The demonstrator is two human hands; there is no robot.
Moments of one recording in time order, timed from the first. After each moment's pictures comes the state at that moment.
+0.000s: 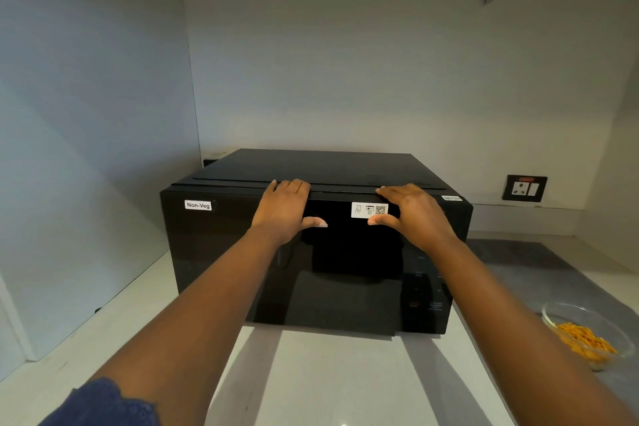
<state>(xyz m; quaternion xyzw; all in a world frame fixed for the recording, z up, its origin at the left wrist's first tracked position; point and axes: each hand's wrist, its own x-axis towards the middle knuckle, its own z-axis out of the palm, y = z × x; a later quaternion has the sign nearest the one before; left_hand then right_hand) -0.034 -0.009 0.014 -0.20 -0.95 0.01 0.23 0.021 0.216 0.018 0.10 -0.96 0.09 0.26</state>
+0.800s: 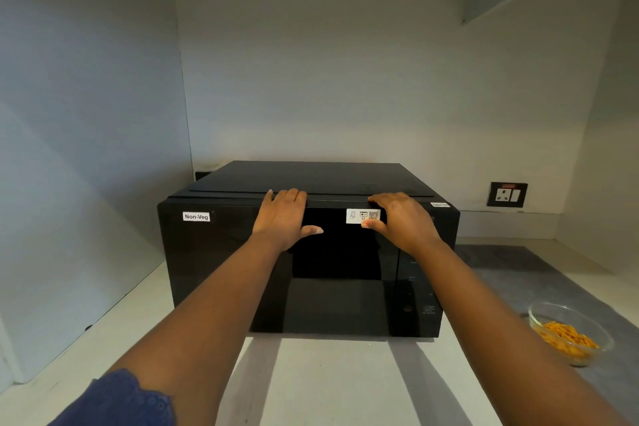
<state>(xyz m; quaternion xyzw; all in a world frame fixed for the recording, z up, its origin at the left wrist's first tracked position) -0.028 -0.006 0.020 -0.20 -0.95 0.01 0.23 0.023 0.205 0.022 0.06 -0.96 0.09 0.24</state>
